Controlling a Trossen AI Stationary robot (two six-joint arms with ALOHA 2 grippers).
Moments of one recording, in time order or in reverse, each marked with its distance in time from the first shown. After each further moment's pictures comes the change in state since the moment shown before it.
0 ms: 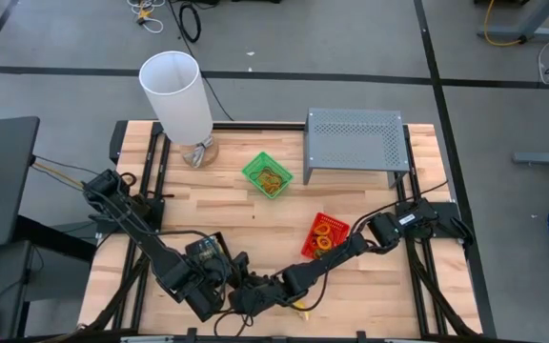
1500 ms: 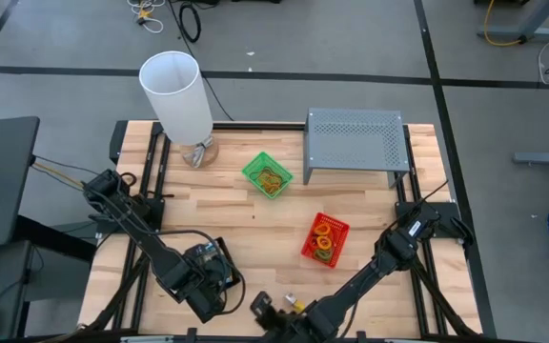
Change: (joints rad) left arm 0.002 0.000 -0.001 0.043 0.060 -0.049; right arm 0.218 -0.001 0.399 -0.821 -0.149 0.182
